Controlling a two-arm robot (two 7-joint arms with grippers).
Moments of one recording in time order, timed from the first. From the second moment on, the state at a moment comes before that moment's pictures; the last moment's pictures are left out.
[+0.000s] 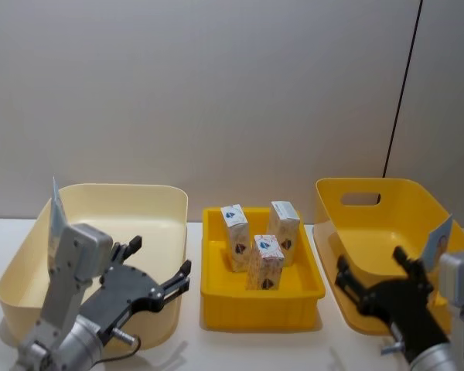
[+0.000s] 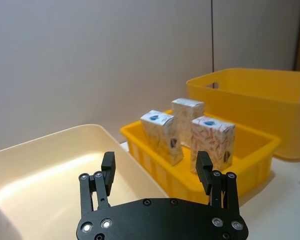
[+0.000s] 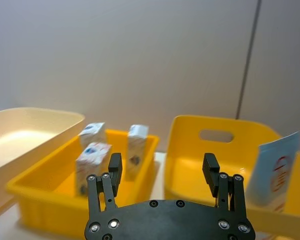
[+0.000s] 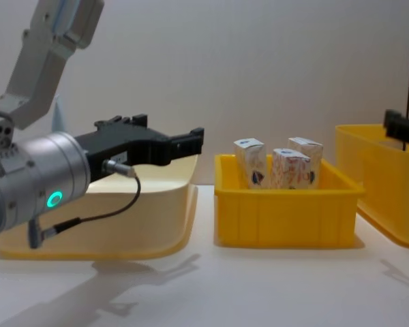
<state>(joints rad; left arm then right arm) -0.32 0.33 0.43 -1.54 -0.31 0.00 -0.16 0.05 0.26 -0.17 -1.73 0.19 0.02 0.00</state>
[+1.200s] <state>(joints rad) -0.24 0.38 0.45 -1.63 -0.20 0.01 -0.01 0.05 0.31 -0.24 -1.74 0.28 0.06 0.08</state>
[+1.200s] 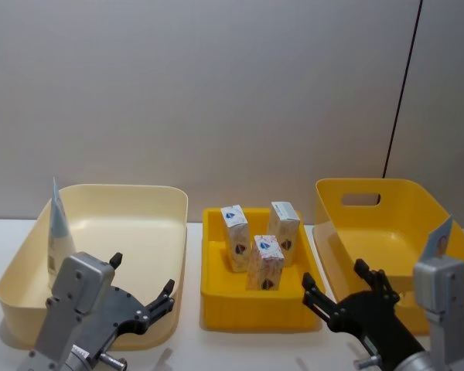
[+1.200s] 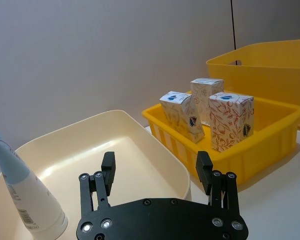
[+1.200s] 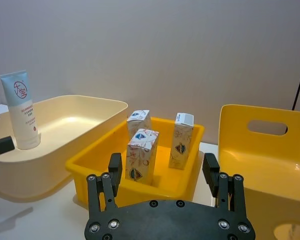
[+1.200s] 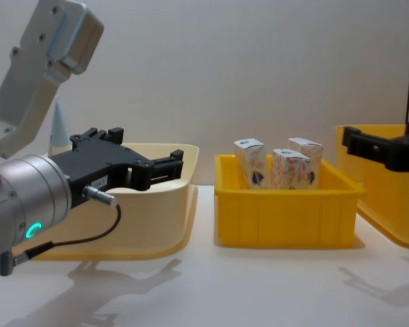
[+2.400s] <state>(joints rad) -0.24 0.38 0.45 -1.63 -0.20 0.01 -0.01 0.36 0.15 -0.32 -1.42 0.21 0.19 0.06</state>
